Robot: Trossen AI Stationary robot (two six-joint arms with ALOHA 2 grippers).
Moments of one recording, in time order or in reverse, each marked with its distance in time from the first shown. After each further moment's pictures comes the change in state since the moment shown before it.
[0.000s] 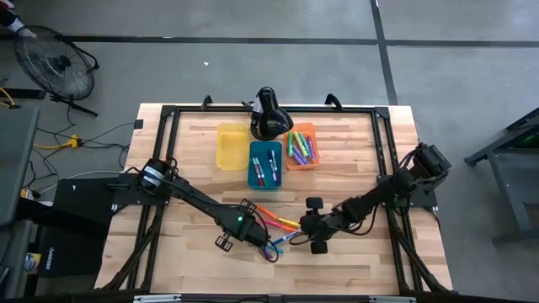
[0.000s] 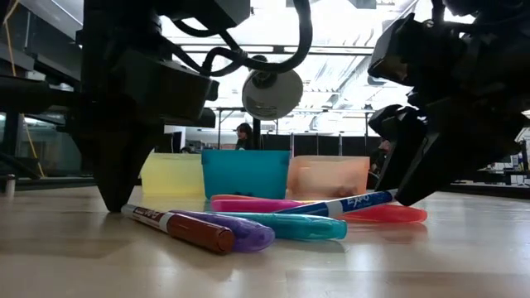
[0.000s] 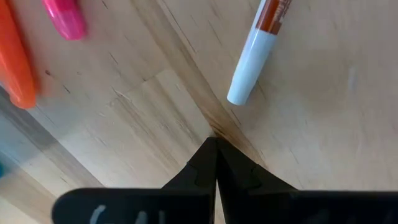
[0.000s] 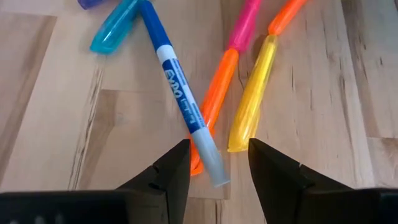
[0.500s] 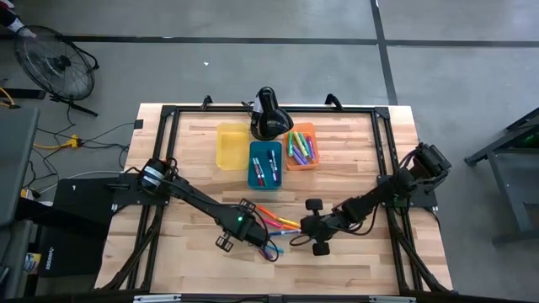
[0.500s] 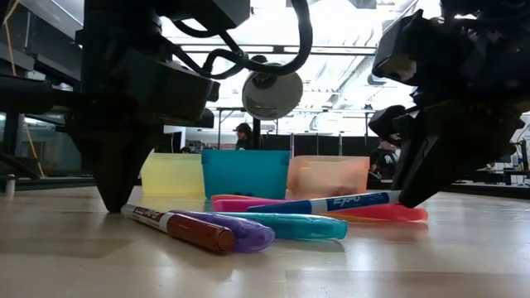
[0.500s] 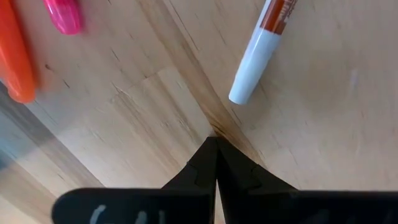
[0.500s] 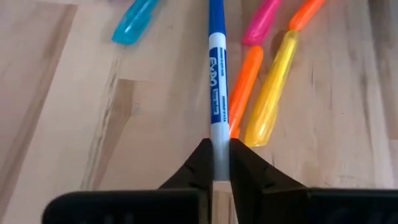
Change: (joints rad) left arm 0.000 0.000 0.000 -0.010 0.014 -0.029; right arm 0.000 -0.001 0.000 -0.004 -0.054 -0.026
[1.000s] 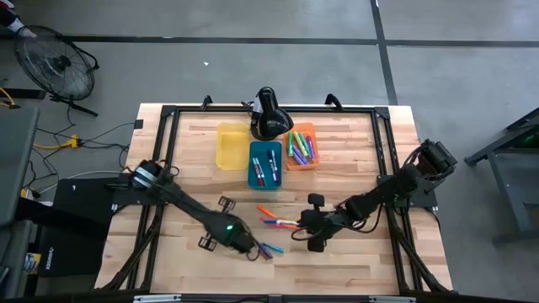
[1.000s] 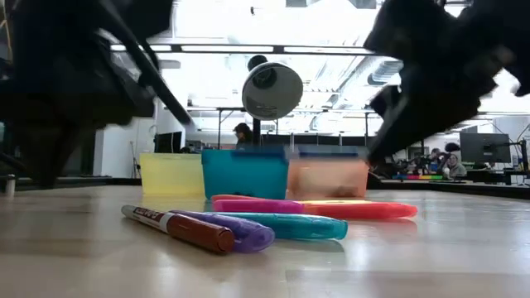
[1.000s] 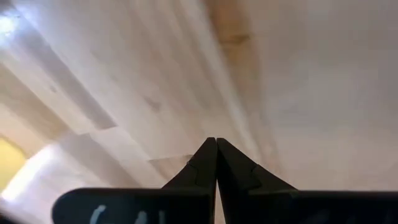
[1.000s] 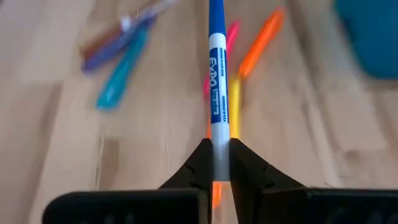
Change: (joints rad) left arm -0.094 -0.059 -0.079 -0.224 -0.027 -0.234; right arm 0.003 -0.075 0.000 0.029 0.150 0.122
